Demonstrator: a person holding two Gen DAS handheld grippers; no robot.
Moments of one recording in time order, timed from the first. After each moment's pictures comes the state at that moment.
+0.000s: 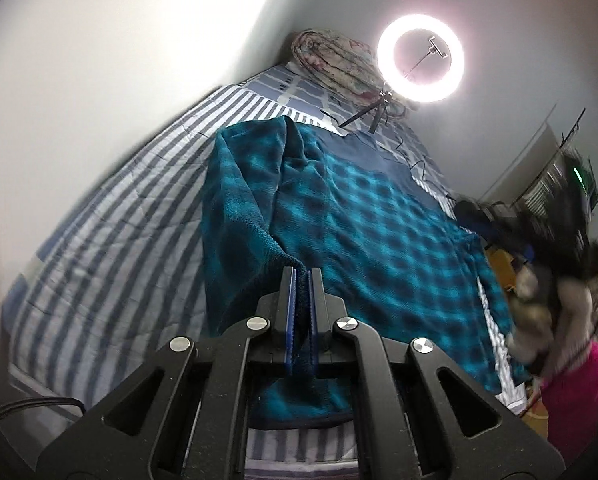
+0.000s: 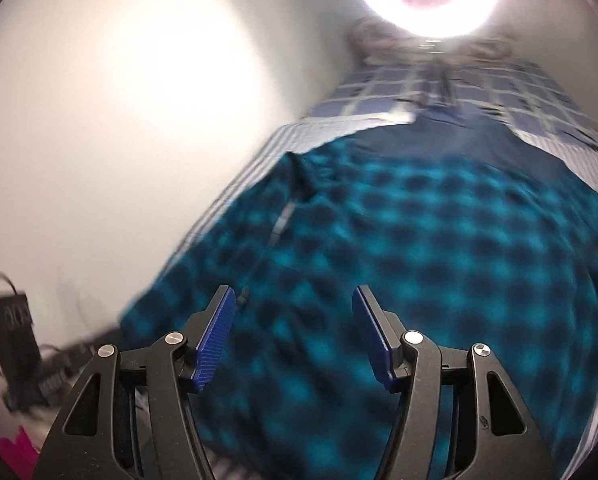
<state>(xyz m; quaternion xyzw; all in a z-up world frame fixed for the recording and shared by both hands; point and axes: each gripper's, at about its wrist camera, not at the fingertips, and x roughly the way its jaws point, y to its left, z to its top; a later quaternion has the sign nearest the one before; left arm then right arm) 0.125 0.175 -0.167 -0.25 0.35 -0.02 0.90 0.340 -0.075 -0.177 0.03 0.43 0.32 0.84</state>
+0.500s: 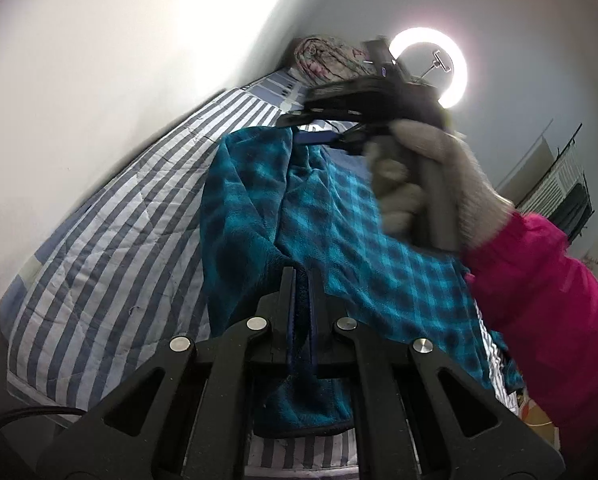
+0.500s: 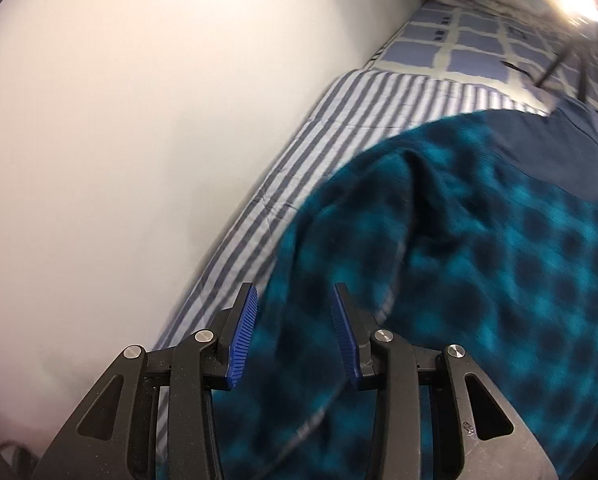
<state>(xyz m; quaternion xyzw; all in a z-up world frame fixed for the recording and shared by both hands) 0.116 0.199 -0.170 -0.27 0.34 -0.03 0.90 0.468 0.123 -0.233 -0.02 0.54 0.35 0.77</state>
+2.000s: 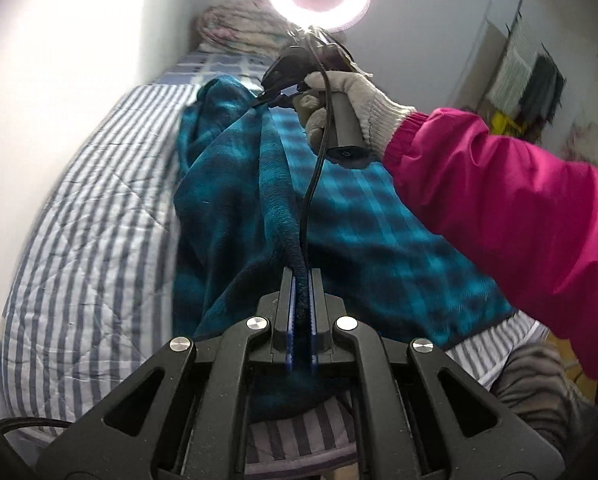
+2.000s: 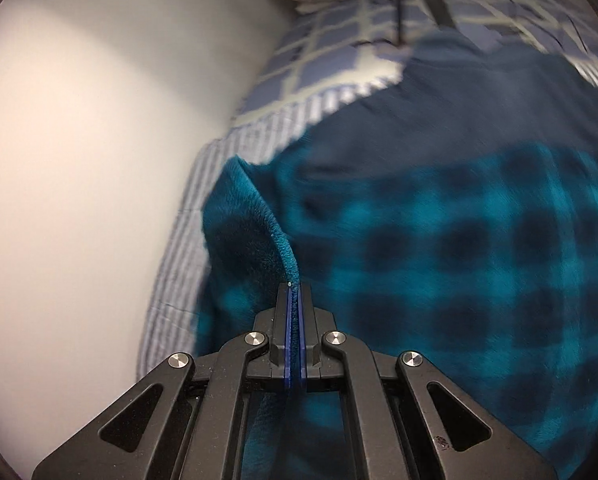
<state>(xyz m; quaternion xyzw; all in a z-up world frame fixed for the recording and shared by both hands) 0.129 0.080 -0.180 -0.07 0.40 -0.12 0.90 0.543 -0.038 -0.268 0.17 0.52 0.23 0.80</state>
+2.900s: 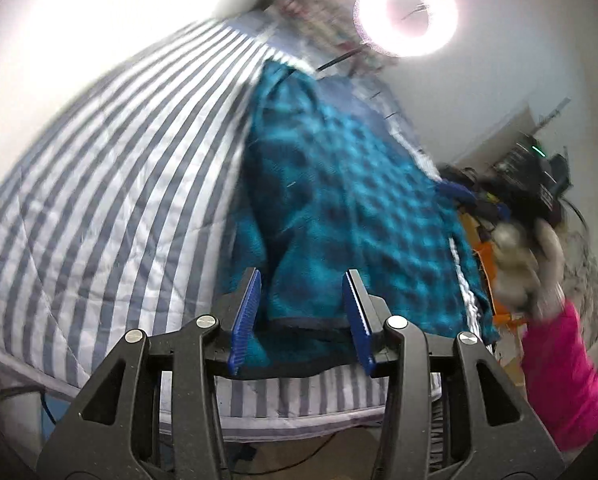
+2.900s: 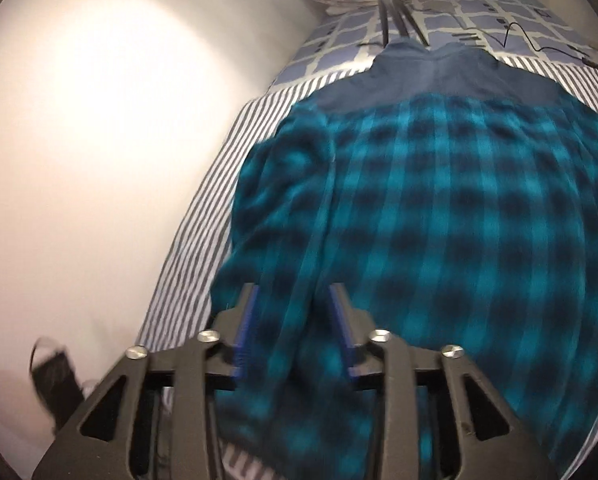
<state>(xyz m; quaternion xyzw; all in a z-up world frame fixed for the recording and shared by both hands) 0.099 0.185 -0.197 -0.29 0.44 -0.09 0.85 0.369 -0.144 -0.199 0.12 0.52 0.30 0.79</state>
